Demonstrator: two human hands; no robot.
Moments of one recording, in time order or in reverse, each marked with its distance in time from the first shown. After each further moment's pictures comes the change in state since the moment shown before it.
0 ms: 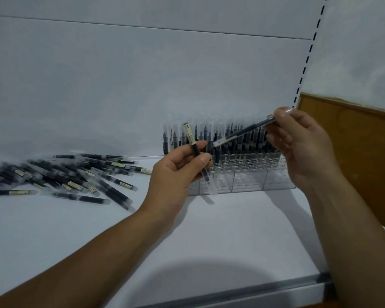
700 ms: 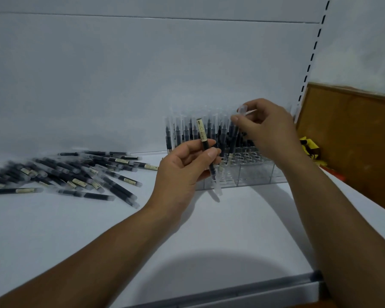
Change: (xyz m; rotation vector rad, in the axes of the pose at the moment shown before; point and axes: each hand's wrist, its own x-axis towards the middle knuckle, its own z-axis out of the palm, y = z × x) left_hand -0.001 -0.003 0.002 0.084 -0.030 -0.010; right_hand 0.020 0.029 0.036 -0.825 -0.100 -0.277
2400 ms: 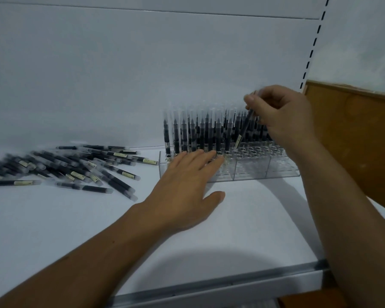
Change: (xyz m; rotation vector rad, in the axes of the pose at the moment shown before) left_hand -0.003 -0.018 -0.021 1.493 -0.422 0.381; right_hand 0.003 0.000 -0.022 0.164 0.050 -0.085
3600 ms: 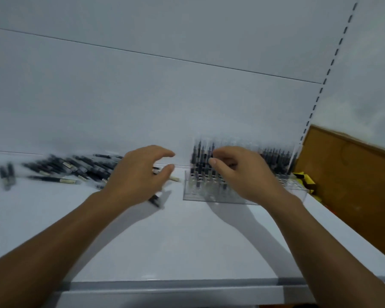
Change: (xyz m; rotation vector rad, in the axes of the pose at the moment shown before) left_hand -0.049 -0.082 -0.070 -0.140 0.390 -0.233; right_hand -0.055 -0.075 0.046 -0.470 -0.462 -0.109
